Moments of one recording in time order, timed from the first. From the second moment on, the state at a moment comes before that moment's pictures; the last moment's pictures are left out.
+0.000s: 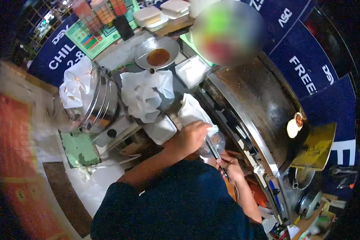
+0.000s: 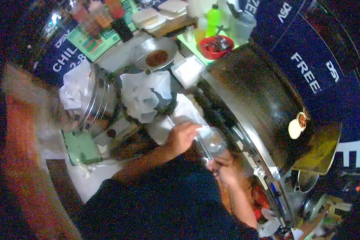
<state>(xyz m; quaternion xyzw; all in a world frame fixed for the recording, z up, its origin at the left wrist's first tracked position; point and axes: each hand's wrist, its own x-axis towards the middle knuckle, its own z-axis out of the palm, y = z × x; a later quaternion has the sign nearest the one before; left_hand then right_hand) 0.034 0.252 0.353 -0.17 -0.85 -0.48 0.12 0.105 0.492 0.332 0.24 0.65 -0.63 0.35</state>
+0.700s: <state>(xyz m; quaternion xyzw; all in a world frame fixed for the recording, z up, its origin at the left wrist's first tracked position) 0.050 0.142 0.304 0.05 -0.90 -0.35 0.24 0.021 0.423 0.448 -0.15 0.90 -0.12 0.39</state>
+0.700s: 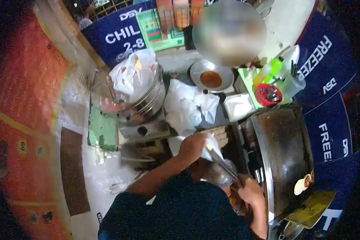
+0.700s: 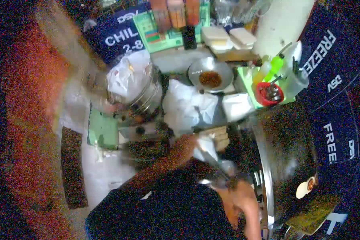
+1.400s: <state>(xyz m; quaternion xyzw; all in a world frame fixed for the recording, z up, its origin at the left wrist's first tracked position) 0.193 -0.060 0.651 0.28 -0.73 -0.24 0.57 -0.034 0.472 0.569 -0.16 0.83 -0.36 0.40</state>
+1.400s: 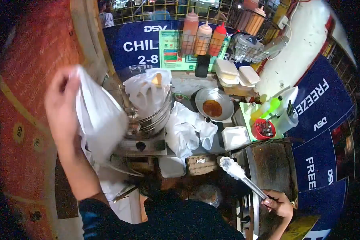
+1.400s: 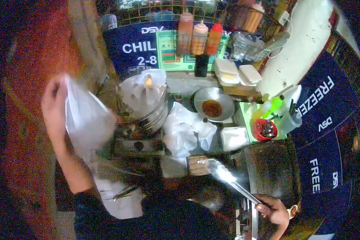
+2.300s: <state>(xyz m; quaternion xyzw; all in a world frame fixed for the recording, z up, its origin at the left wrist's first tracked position) 0.141 -0.269 0.552 0.36 -0.78 -0.04 0.51 -0.036 0.465 0.536 -0.14 0.82 -0.41 0.36</state>
